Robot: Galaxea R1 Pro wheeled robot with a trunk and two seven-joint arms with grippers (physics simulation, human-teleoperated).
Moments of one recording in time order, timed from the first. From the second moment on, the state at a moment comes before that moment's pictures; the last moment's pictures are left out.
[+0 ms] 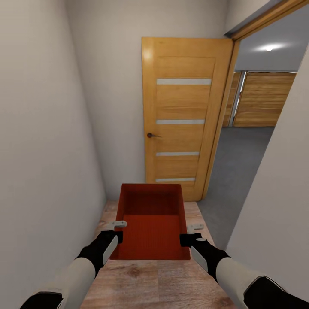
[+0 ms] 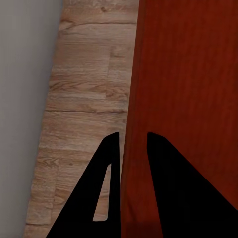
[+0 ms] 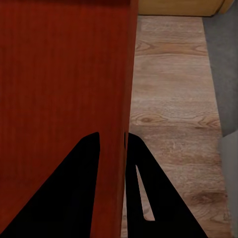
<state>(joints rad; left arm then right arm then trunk) -0.74 -0.11 -0.02 -0.42 0.08 0.40 0.28 -0.79 0.06 0.57 -0.20 -0.51 0.07 -0.12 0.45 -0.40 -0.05</state>
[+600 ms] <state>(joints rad) -0.74 -0.11 -0.02 -0.42 0.08 0.40 0.28 -0.79 0.06 0.57 -0.20 -0.51 0.07 -0.12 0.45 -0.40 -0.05</state>
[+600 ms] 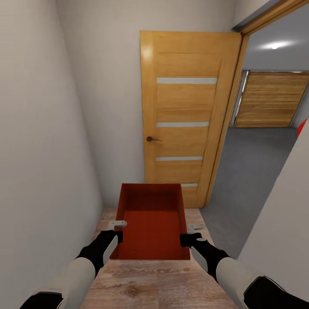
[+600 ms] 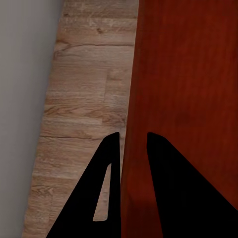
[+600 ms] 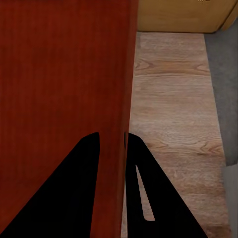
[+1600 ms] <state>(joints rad) -0.74 -0.11 -0.02 -0.43 0.08 0.40 0.28 -0.79 0.06 0.57 -0.21 -0.50 0.07 -0.12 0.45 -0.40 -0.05</state>
